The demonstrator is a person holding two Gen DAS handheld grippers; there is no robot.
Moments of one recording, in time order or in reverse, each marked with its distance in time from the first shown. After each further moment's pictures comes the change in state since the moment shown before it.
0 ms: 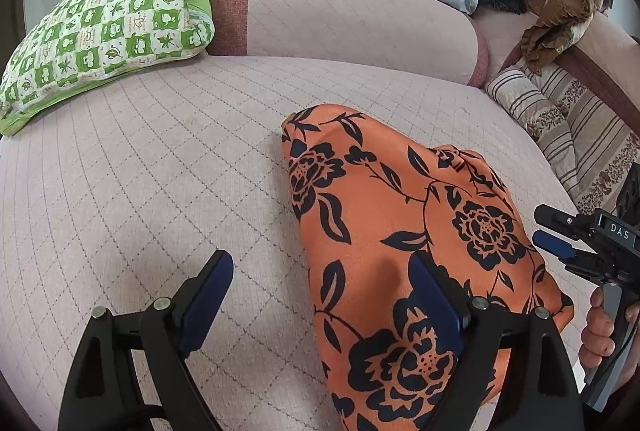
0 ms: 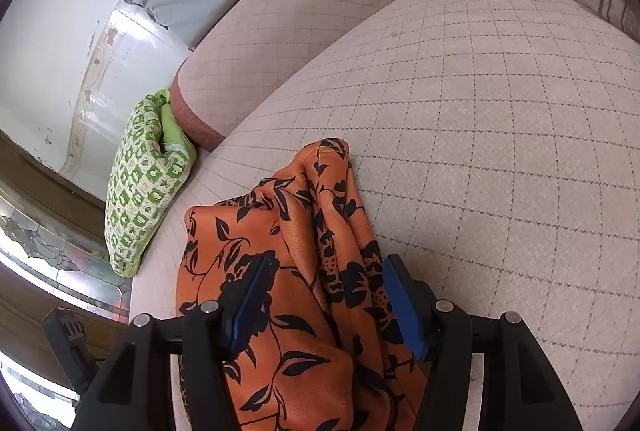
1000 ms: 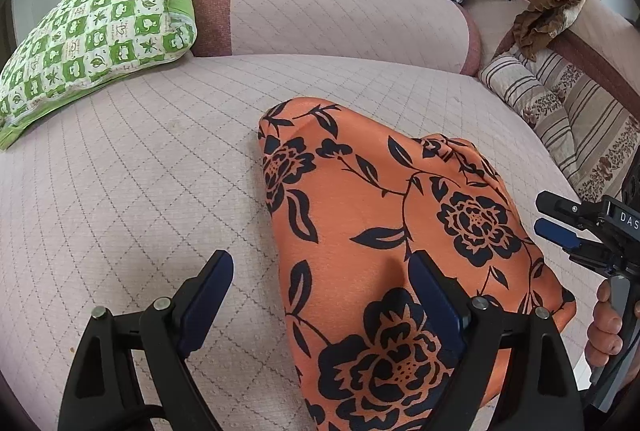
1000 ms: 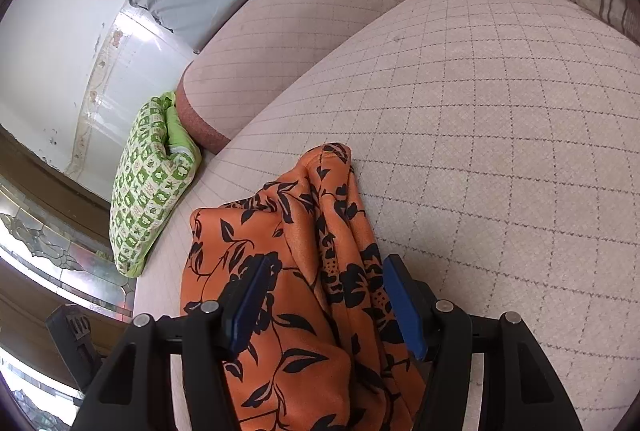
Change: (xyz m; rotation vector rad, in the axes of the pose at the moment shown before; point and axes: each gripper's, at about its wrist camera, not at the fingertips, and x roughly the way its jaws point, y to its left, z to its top) left arm 0.008 -0.022 -0.002 0.041 0.016 0.004; right arm -0.006 -0.002 0.001 -0.010 -0.011 0.020
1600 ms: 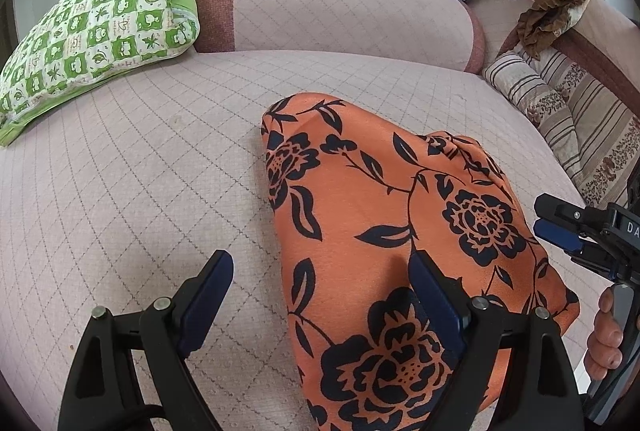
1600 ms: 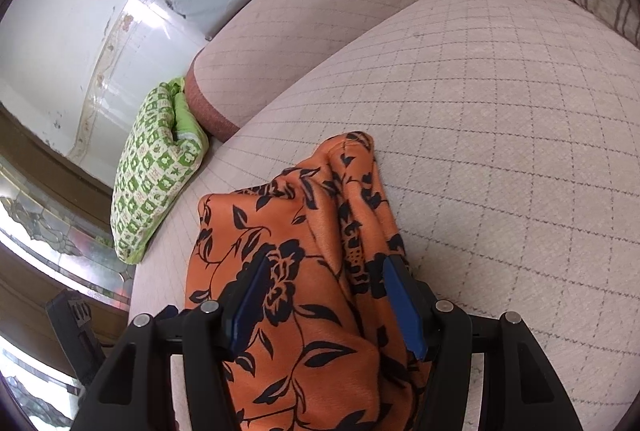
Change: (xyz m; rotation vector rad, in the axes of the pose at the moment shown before) left arm 0.003 0.002 0.000 -0.010 0.008 0.012; right arm 0.005 0.021 -0.007 -0.058 0.019 0.002
